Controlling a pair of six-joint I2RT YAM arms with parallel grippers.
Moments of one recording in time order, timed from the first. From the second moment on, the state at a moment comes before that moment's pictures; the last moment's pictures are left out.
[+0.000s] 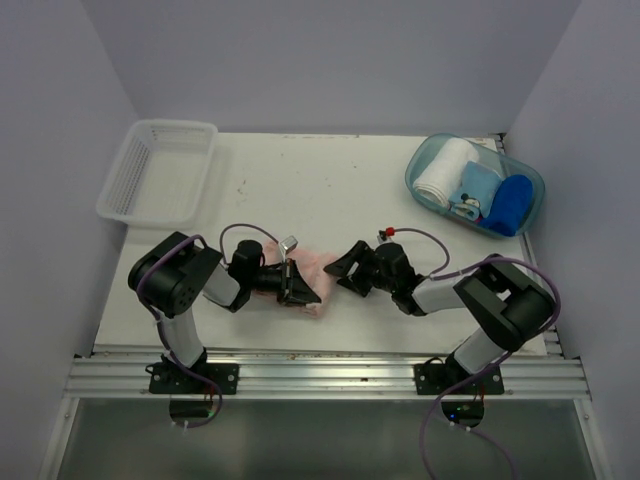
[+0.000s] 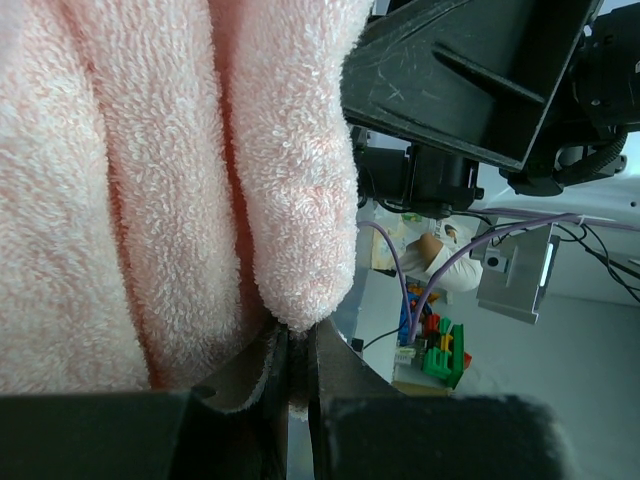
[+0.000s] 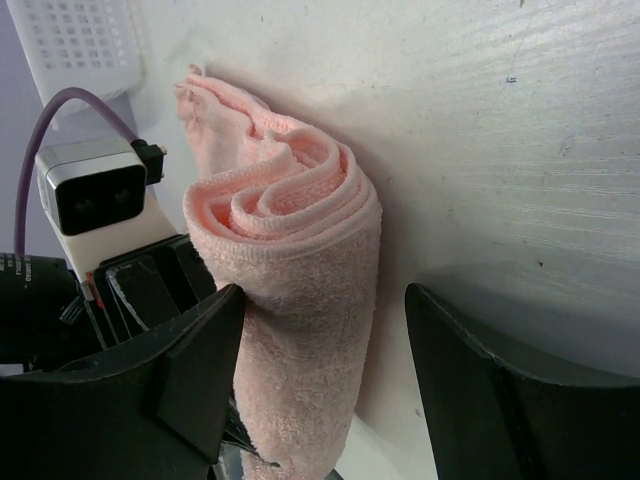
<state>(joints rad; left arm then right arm) -0.48 1.83 0.39 0.95 1.02 -1.10 0.67 1.59 0.43 0.63 -0.15 1.26</state>
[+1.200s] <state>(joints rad) -0.48 1.46 0.64 0.14 0.83 -0.64 0.71 1.50 0.67 -0.06 0.01 1.22</state>
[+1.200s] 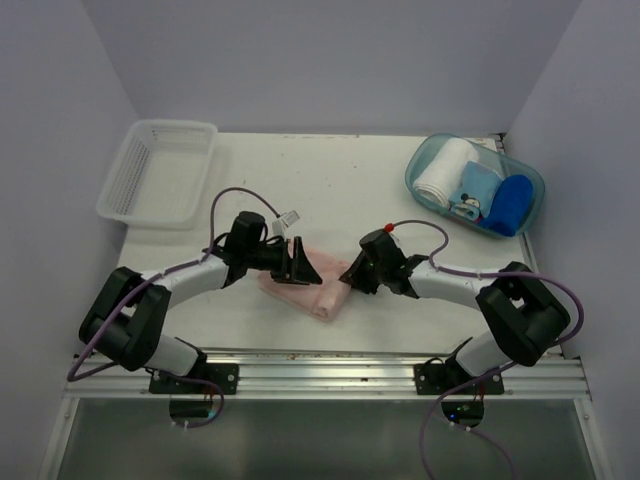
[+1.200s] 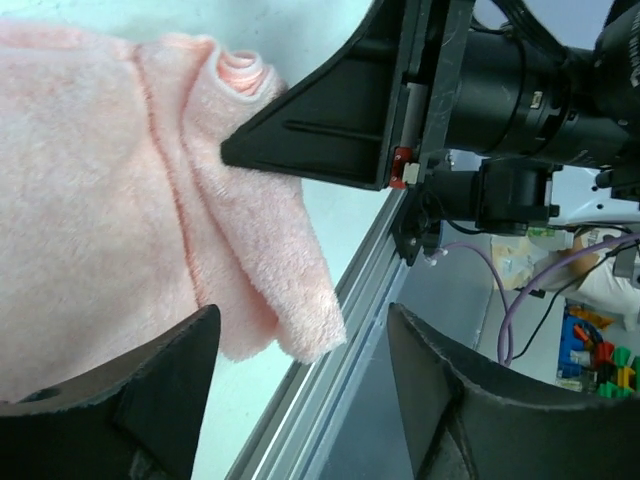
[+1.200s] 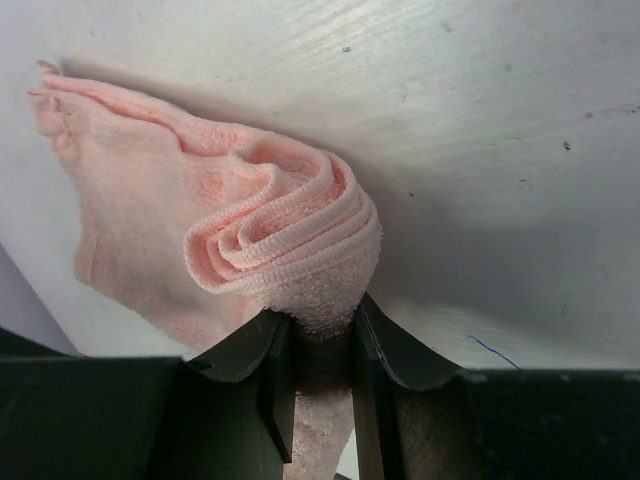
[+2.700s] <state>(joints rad) -0.65 1.47 0.80 -0.19 0.47 -0.52 0.71 1.51 0.78 -0.34 0.08 1.21</state>
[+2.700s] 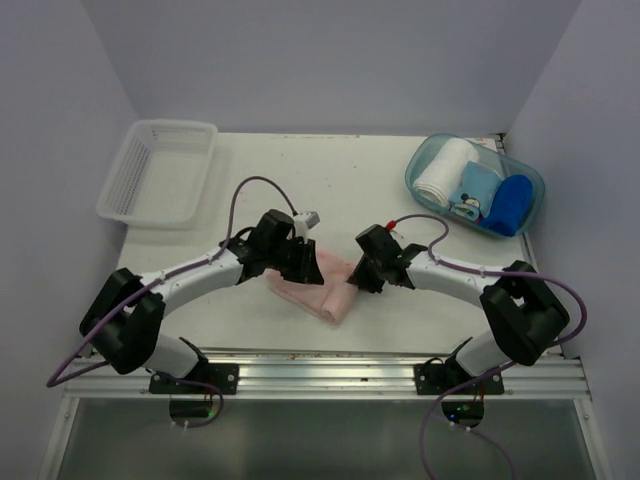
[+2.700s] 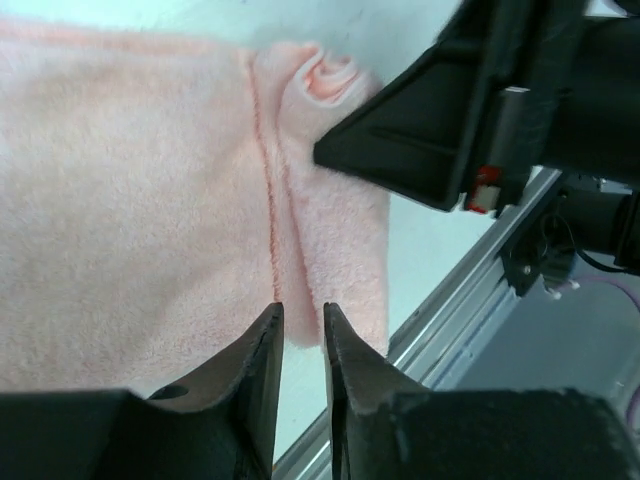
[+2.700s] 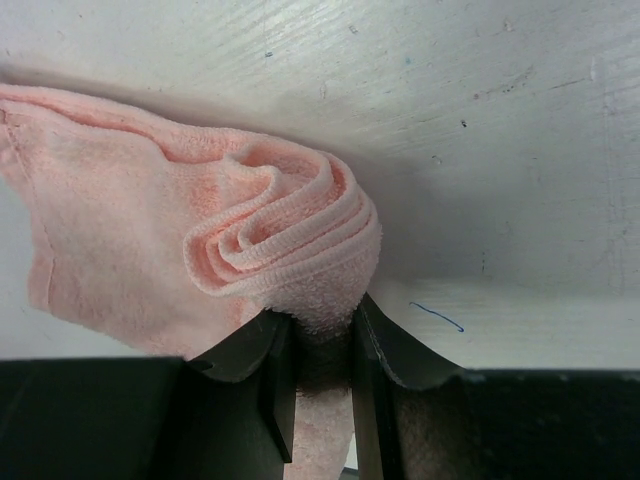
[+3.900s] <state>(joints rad) -1.21 1.52 0.99 -0.32 -0.35 -0.31 0.70 1.53 0.82 -0.39 0.08 1.20</state>
